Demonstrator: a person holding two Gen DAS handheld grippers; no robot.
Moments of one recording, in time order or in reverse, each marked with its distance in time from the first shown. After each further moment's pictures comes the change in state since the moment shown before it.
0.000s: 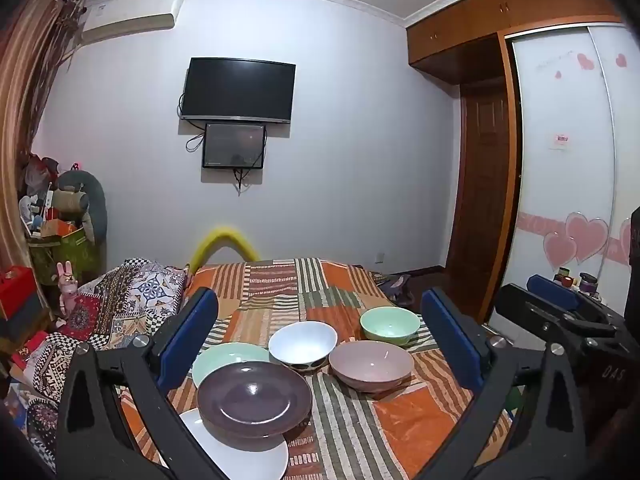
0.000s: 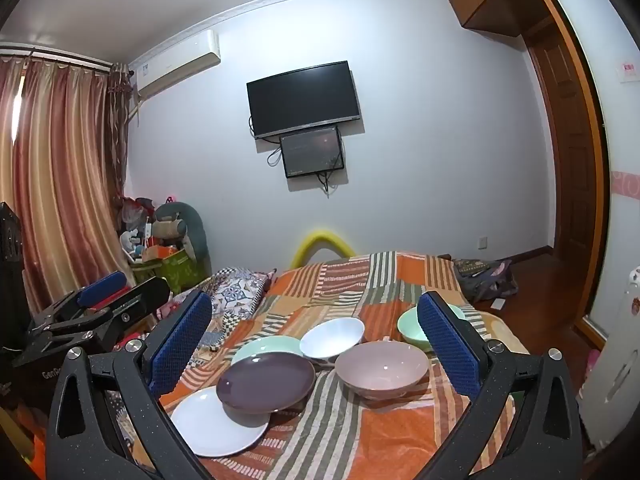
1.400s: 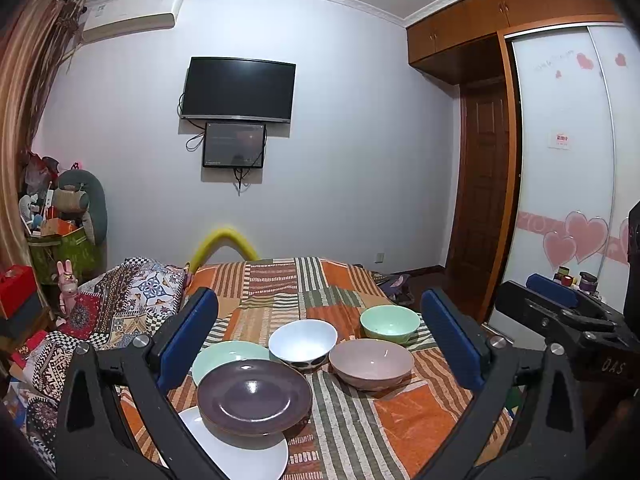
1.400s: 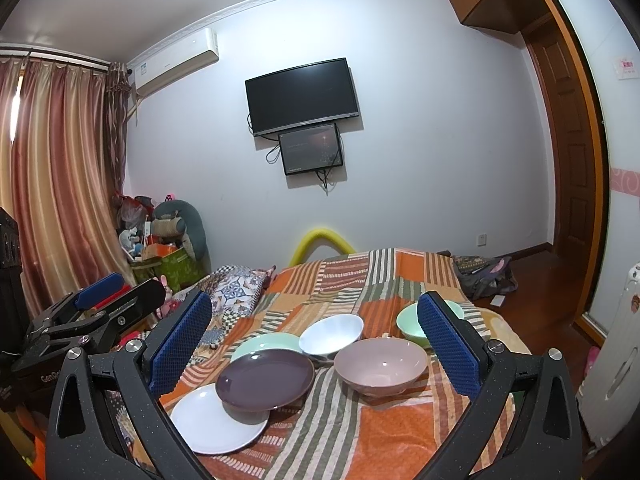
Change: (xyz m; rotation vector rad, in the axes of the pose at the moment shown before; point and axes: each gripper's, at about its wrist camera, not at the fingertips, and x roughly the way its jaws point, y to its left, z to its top) left arm -0.002 0.000 0.000 0.011 -0.002 -0.007; right arm 0.003 -0.001 -0.002 0.005 0.008 -0.004
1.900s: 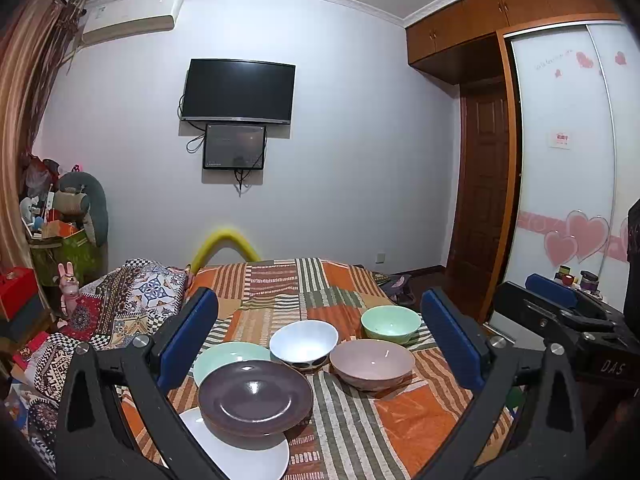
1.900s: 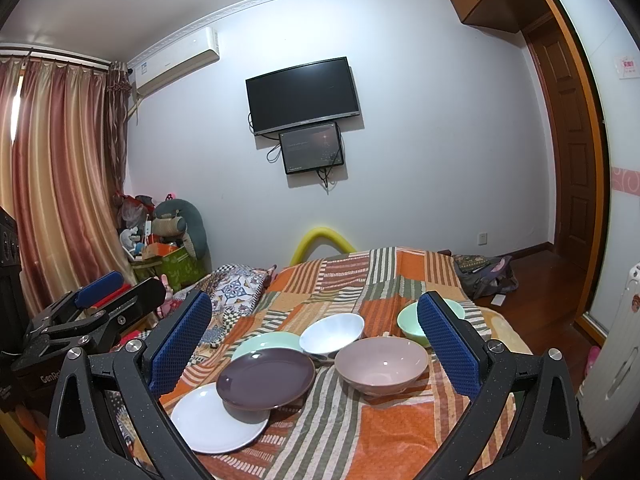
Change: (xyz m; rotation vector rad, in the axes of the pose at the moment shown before) left arm -0.002 0.001 0.000 0.005 -0.005 0.001; right arm 0.000 0.000 -0.001 -0.001 0.001 0.001
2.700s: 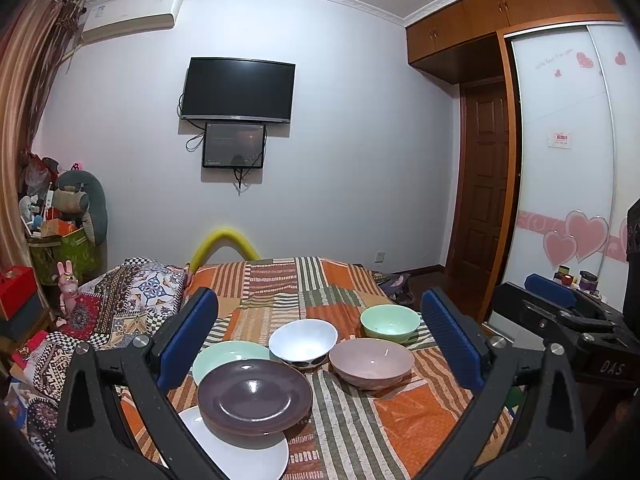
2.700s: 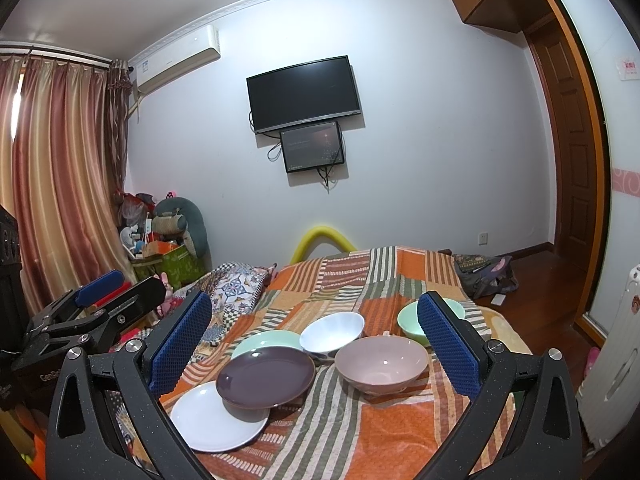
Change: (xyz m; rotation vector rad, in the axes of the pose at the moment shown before) left arm 0.002 0.001 0.000 -0.003 0.005 -0.003; right arm 0.001 0.000 0.000 0.000 0.002 -0.001
